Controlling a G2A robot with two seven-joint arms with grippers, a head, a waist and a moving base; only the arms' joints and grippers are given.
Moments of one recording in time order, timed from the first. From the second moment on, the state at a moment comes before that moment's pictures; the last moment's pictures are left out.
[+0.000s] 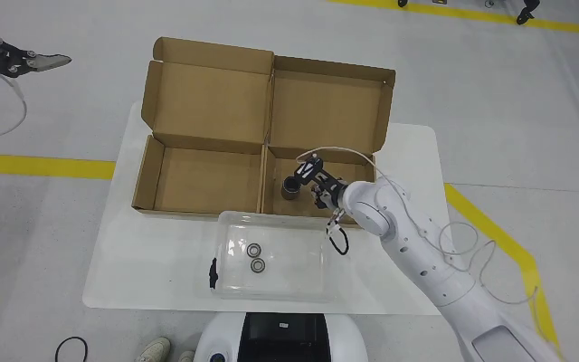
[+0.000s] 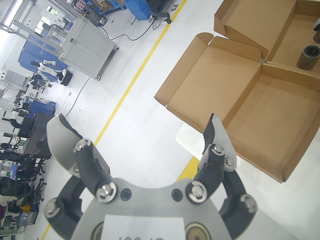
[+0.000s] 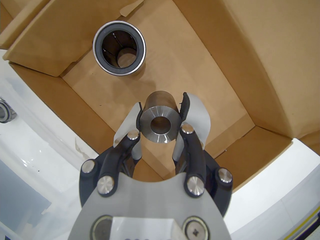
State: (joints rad) left arm 0.56 -0.16 -1.11 -1.50 0.89 -0.82 -0.11; right arm -0.89 -1.26 0.81 -1.49 -1.09 -0.22 0.96
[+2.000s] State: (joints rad) left arm 0.56 -0.16 -1.11 -1.50 0.89 -0.82 -0.11; right arm -1.10 -1.25 0.78 -1.91 -1.19 -0.52 0.83
